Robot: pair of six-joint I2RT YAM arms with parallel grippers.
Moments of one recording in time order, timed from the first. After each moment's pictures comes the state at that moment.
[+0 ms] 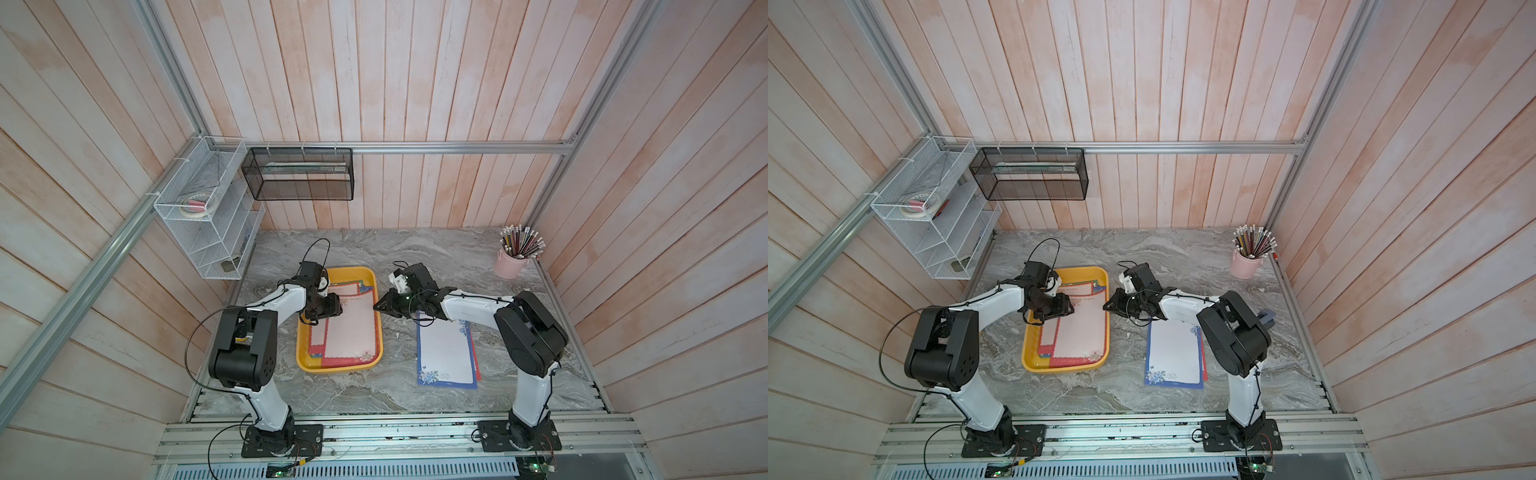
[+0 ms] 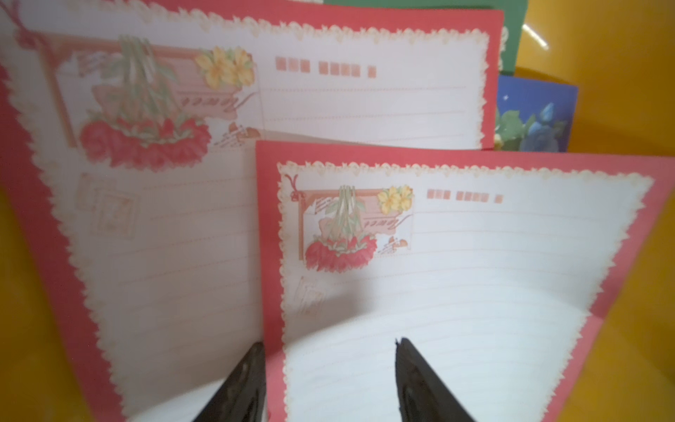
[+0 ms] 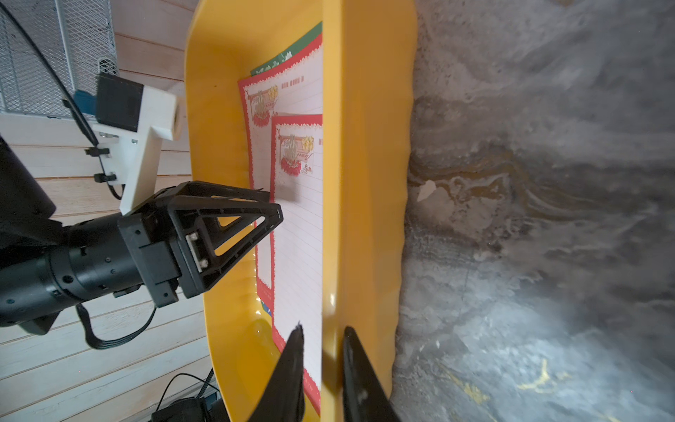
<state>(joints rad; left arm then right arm) -0.15 1.73 1.04 -0.53 0.30 -0.23 0.69 1.92 1.16 0.02 -0.55 0.91</state>
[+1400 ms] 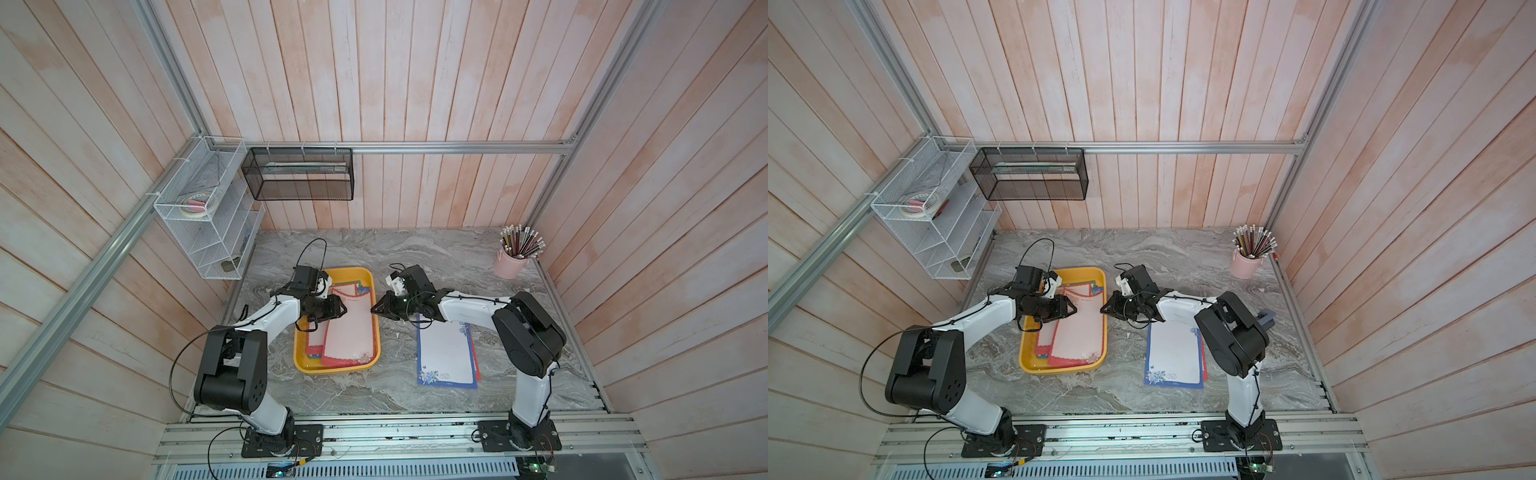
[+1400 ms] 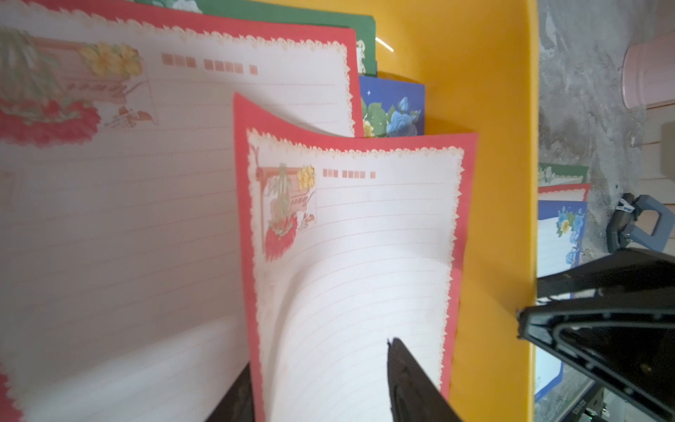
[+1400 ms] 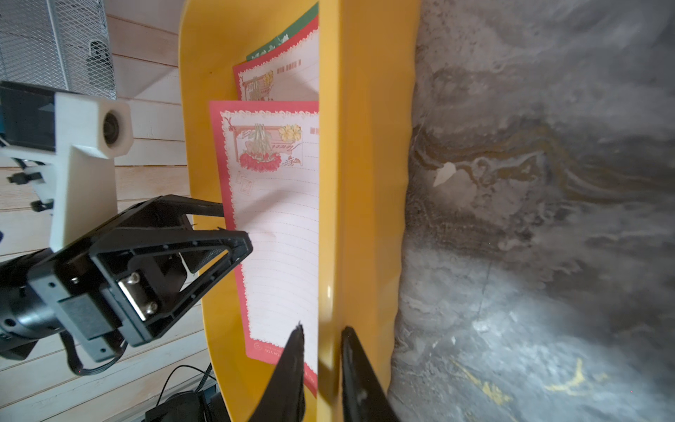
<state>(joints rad) -0.15 1.59 0.93 -0.45 0.43 -0.26 0.72 1.93 1.17 0.02 -0.55 0.92</state>
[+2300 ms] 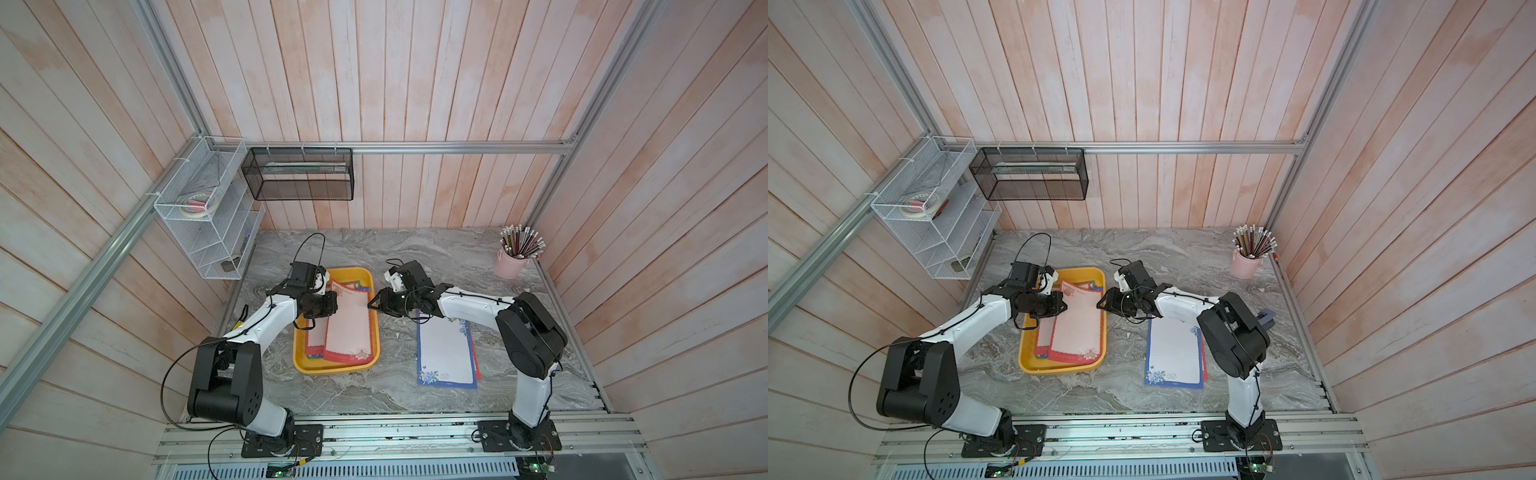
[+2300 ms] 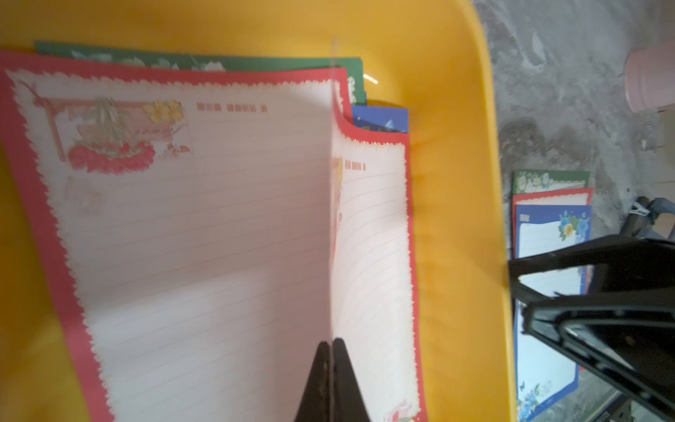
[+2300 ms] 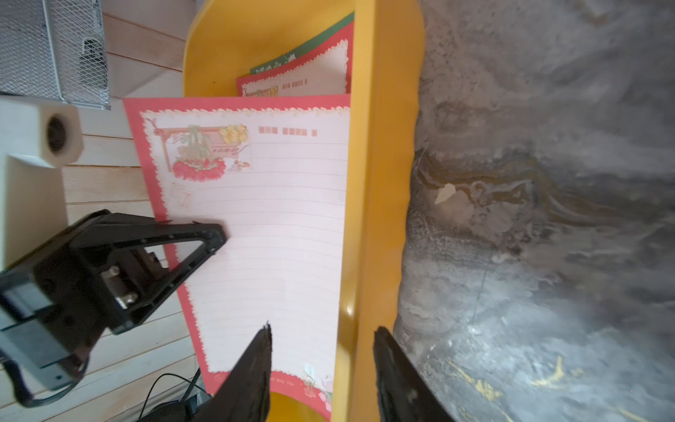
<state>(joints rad) -0.16 1.49 0.99 -0.53 0.37 -0.23 0.72 1.90 1.24 -0.11 -0.47 0.84</state>
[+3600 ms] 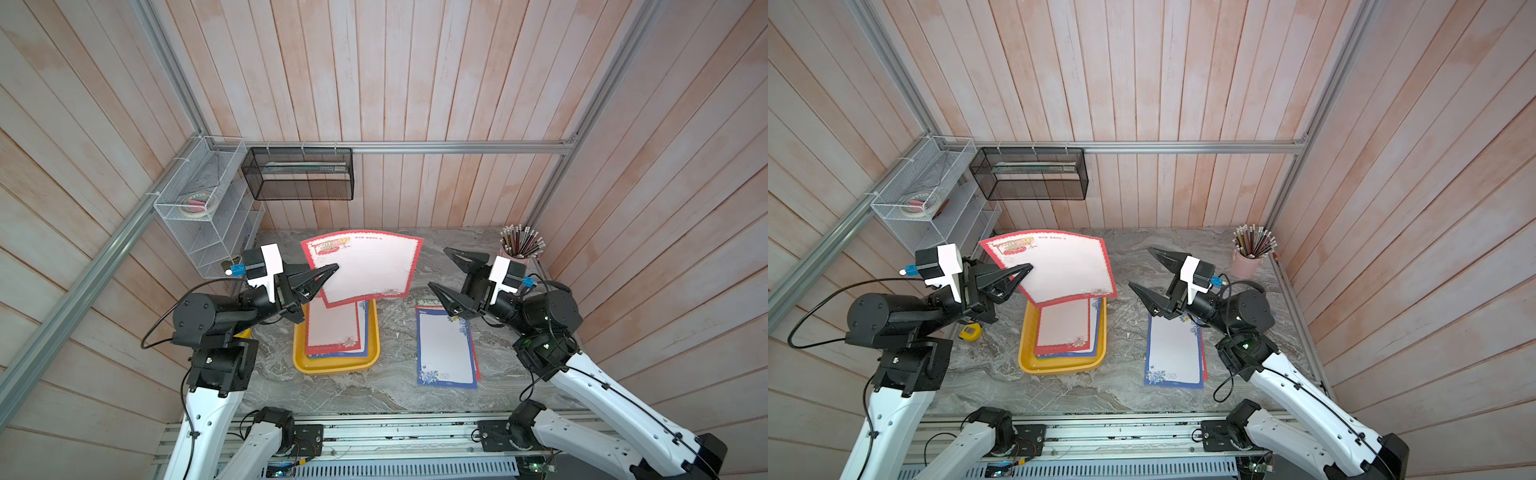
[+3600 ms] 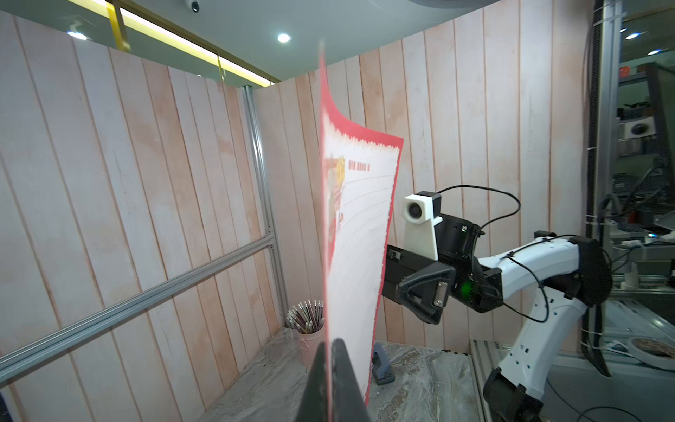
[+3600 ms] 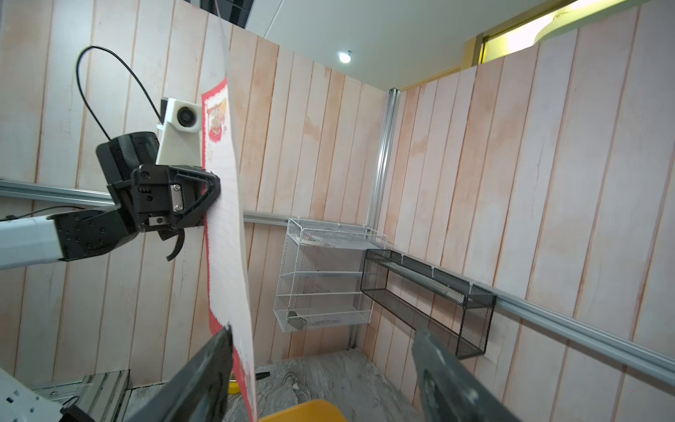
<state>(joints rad) -0.16 0.79 1.09 0.26 1.02 -0.31 0.70 0.90 0.88 0.52 -0.52 0.05</state>
